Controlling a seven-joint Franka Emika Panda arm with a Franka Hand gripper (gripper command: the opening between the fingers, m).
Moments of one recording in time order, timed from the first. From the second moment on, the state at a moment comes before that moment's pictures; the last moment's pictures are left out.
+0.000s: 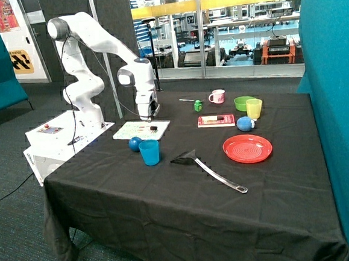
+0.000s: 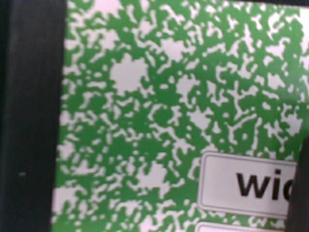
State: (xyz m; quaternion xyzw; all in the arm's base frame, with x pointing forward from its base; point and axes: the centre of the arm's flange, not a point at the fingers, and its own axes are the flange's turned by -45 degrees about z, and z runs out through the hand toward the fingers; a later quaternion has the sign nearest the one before) arm 0.442 -0.047 0.323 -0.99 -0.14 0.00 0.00
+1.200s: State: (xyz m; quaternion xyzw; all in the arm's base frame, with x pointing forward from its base) arm 0.460 0.025 0.378 -0.98 -0.22 0.00 0.00
